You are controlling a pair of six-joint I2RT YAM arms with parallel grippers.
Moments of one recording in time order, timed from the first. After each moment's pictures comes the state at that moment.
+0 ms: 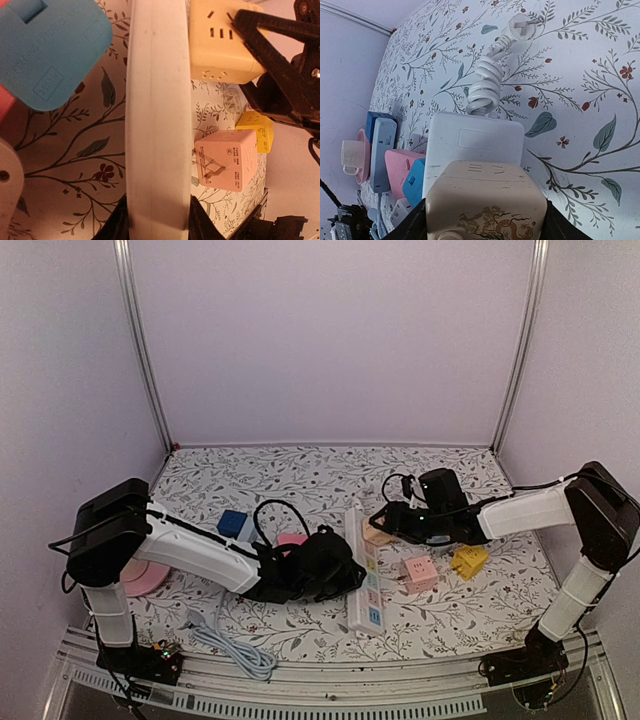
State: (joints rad) left arm -1.21 1.92 1.06 0.16 -0.29 -1.29; right arm 0.63 1.68 0.80 0.25 -0.24 0.78
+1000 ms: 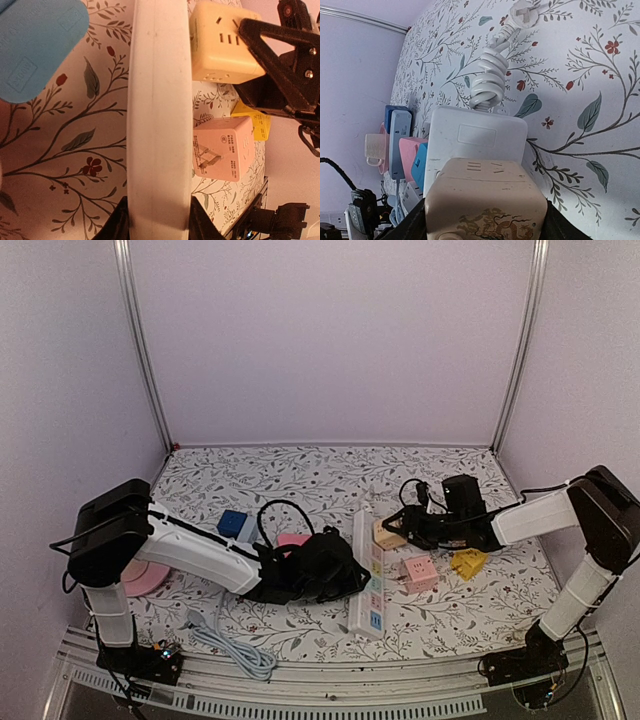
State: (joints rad) left arm -1.21 1.93 1.05 0.17 -0.24 -1.27; right arm 0.52 1.65 0.67 0.37 -0.44 0.81
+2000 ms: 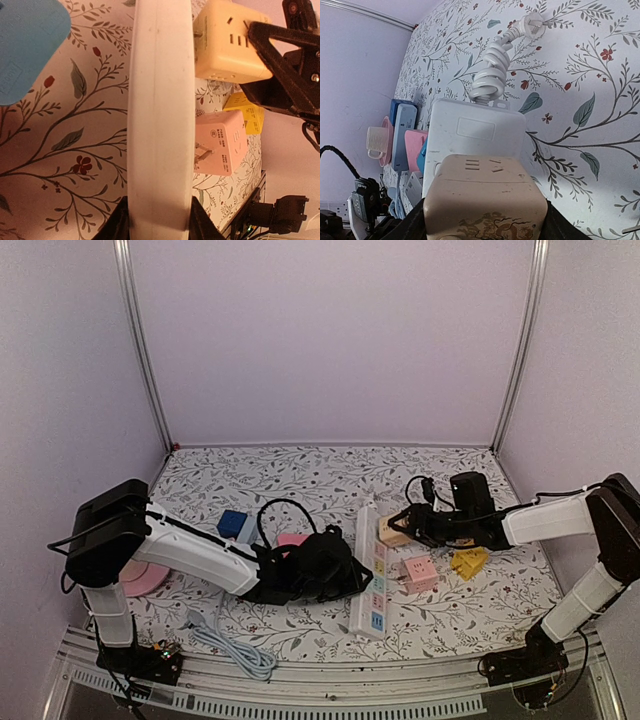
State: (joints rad) left arm -1.21 1.92 1.04 0.20 -0.23 -1.23; right arm 0.50 1.55 0.66 0.28 -0.44 0.73
